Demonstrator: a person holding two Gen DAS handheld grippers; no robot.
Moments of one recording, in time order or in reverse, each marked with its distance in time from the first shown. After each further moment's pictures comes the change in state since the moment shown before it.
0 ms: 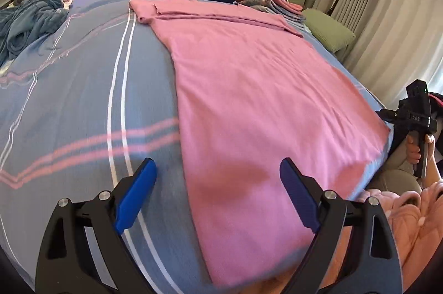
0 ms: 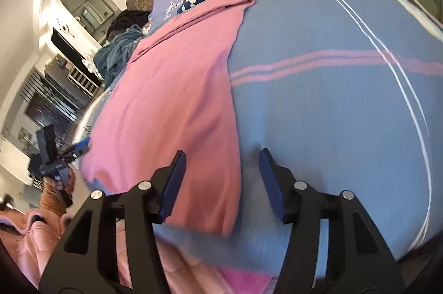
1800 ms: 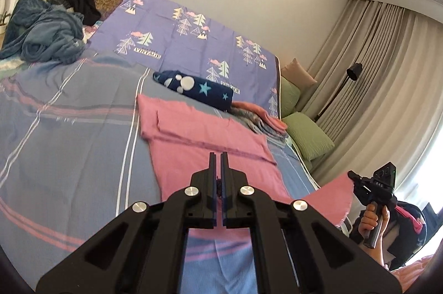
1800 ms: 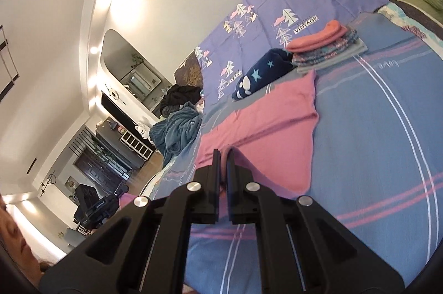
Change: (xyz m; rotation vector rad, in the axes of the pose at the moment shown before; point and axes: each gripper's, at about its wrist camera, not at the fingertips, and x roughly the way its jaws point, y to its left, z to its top) left arm -0.093 0.023 0.115 -0.265 -0.427 -0.120; right arm -0.044 0.036 0.153 0.079 -0.335 0.295
